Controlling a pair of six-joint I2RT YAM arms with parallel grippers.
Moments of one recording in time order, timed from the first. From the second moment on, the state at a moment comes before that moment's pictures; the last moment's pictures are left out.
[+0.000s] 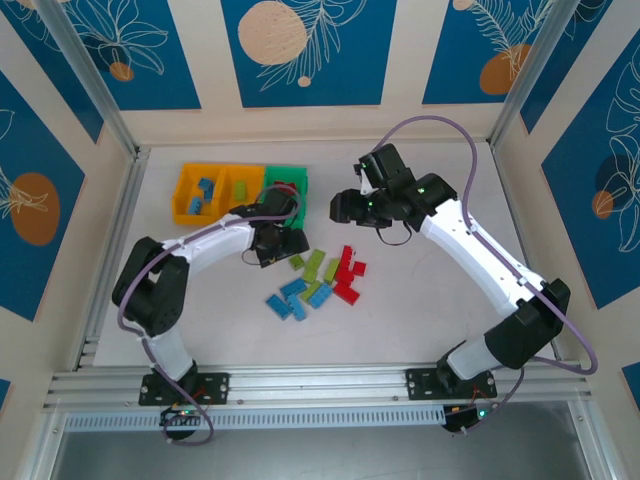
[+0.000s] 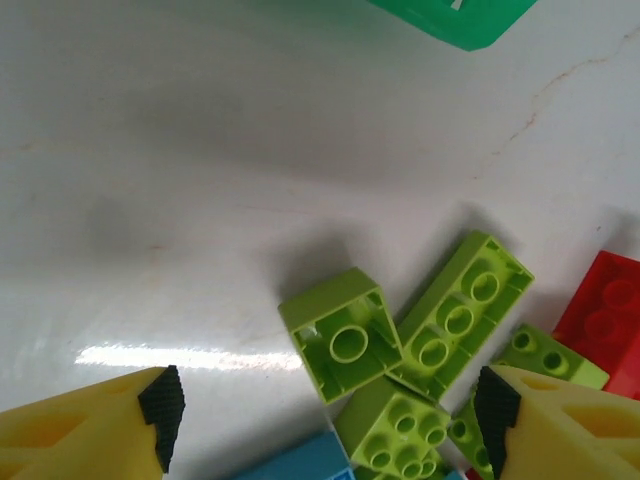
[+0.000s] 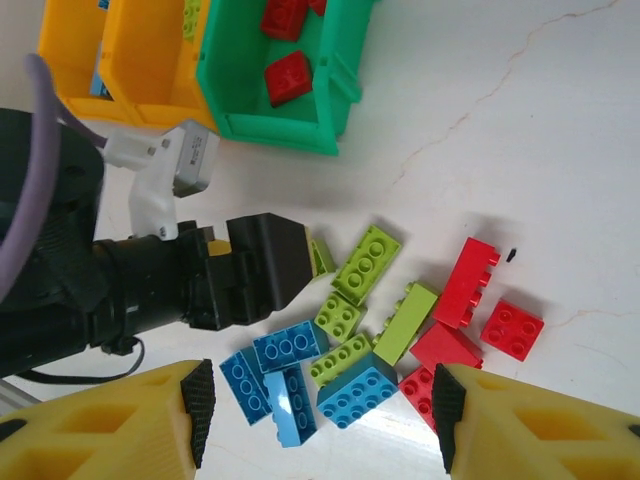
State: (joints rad) left arm -0.61 1.79 1.24 -0.65 0.08 -0.88; right arm 0.59 1.46 1.52 -0.97 -0.12 0.58
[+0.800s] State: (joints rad) left arm -0.64 1.92 1.32 -0.73 0.06 -0.84; right arm 0.58 1.43 1.49 -0.97 -0.12 0.59
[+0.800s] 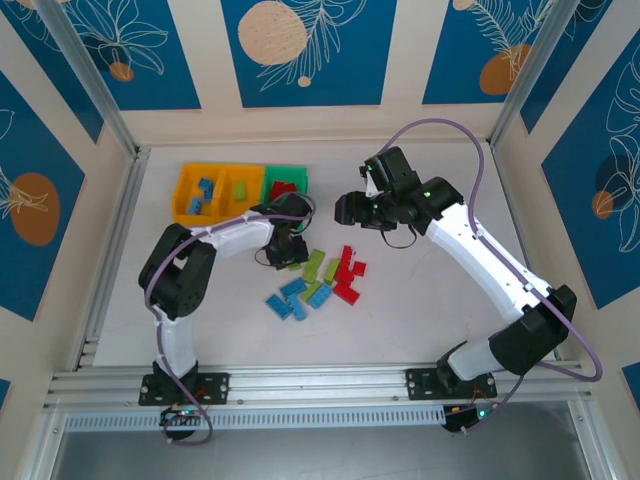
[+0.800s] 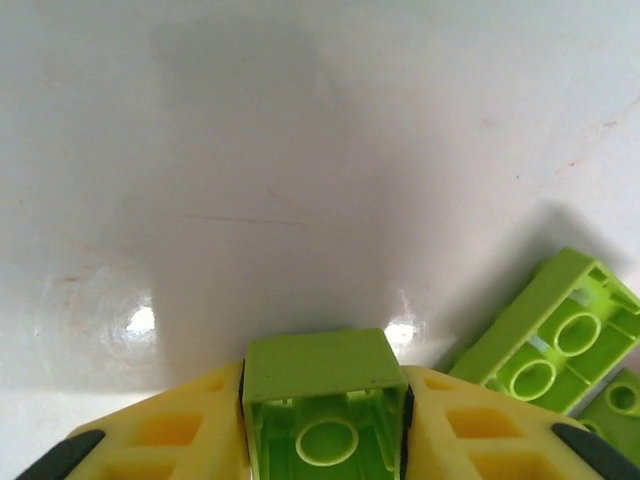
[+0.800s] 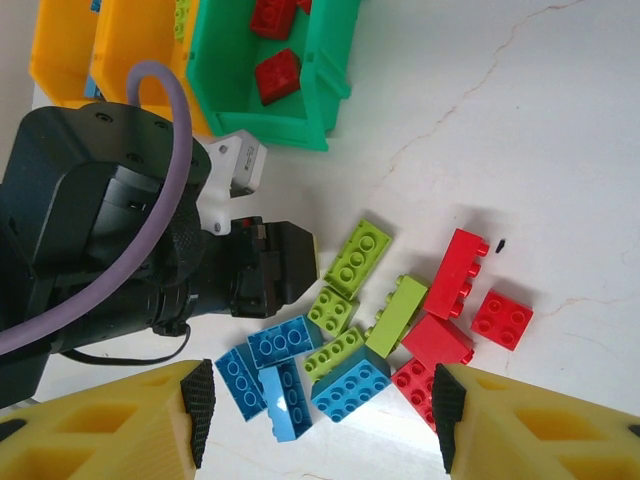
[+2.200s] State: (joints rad) left arm -0.36 1.53 1.60 -0.80 0.08 -0.36; right arm 0.54 1.53 1.37 -0.95 -0.13 0.63
